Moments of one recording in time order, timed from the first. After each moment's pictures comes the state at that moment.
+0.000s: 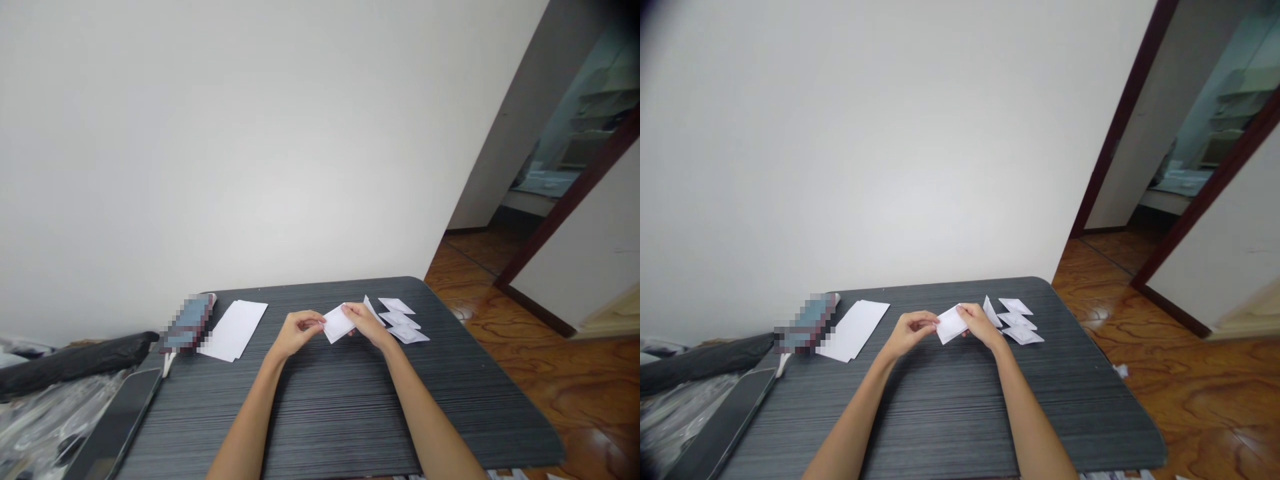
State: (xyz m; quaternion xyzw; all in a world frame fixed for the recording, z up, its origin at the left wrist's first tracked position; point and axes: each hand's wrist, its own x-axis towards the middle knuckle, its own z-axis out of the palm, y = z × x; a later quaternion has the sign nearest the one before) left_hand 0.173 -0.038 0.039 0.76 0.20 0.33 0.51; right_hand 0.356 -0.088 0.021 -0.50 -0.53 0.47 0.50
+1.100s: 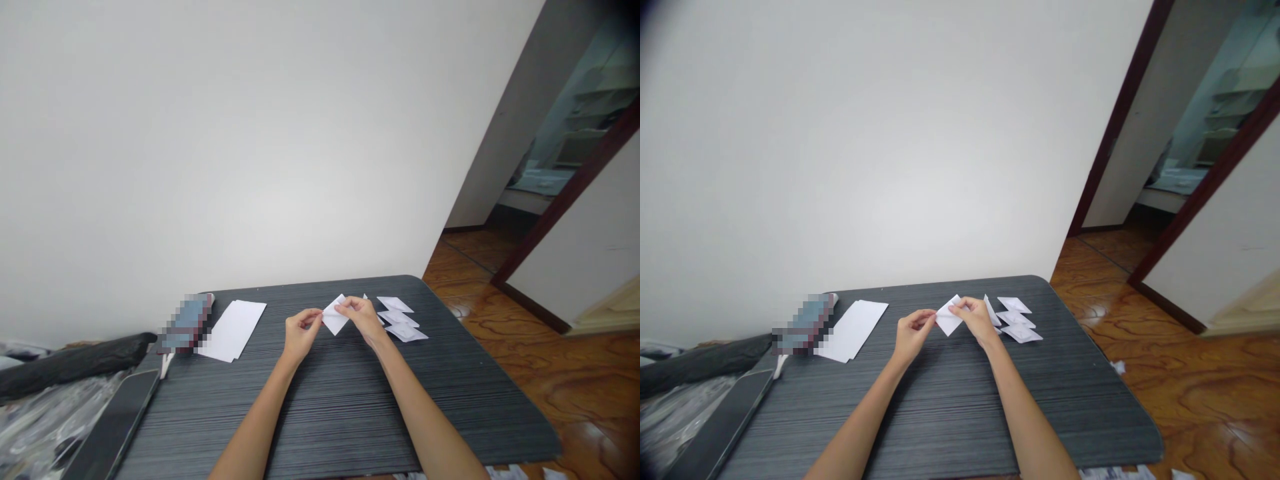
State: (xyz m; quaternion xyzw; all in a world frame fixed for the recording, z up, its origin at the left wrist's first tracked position) left_hand 0.194 -0.052 0.026 0.68 0.31 0.46 0.48; right_hand 0.349 -0.084 0.023 -0.49 -0.43 0.41 0.64
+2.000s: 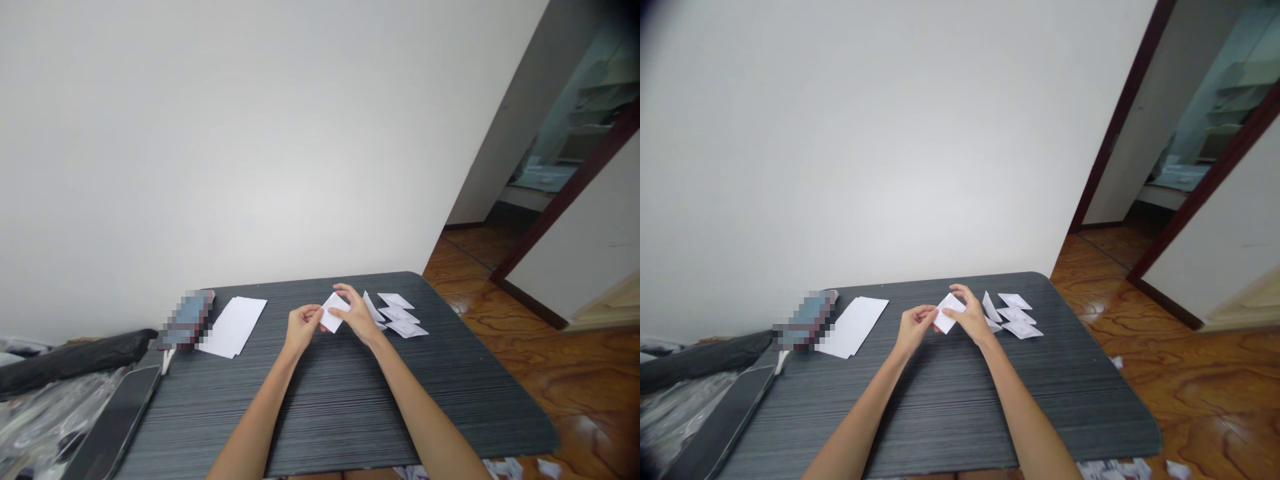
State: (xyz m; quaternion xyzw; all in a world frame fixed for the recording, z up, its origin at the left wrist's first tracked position) left_hand 0.196 -0.046 0.028 0.62 0.31 0.41 0.59; right_hand 0.334 -0.084 0.024 -0.48 -0.47 0.37 0.64
